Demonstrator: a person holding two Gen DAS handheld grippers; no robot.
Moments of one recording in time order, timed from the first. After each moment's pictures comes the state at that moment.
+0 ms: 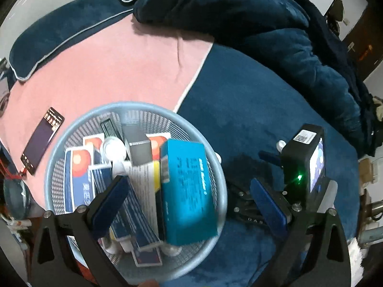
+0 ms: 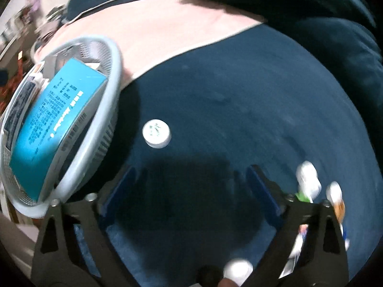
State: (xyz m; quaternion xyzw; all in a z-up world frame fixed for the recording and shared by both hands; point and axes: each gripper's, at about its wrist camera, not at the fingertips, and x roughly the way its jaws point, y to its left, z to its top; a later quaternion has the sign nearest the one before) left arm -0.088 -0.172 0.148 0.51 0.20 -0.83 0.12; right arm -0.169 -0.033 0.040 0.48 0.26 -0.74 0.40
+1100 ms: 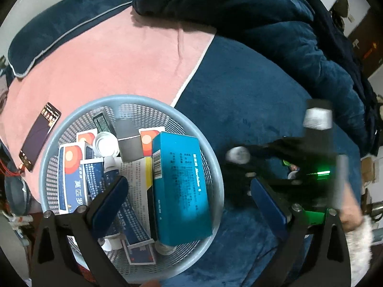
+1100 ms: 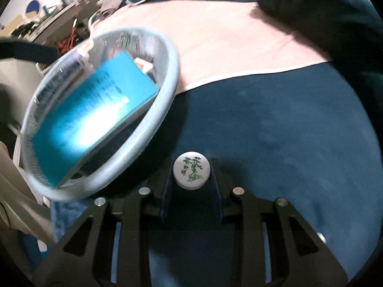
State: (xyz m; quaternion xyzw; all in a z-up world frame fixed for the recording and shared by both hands) left arm -0.094 -0.157 0.144 0.53 0.19 -0.82 0.12; right arm -0.166 -0.045 0.059 0.43 0.30 -0.66 0.54
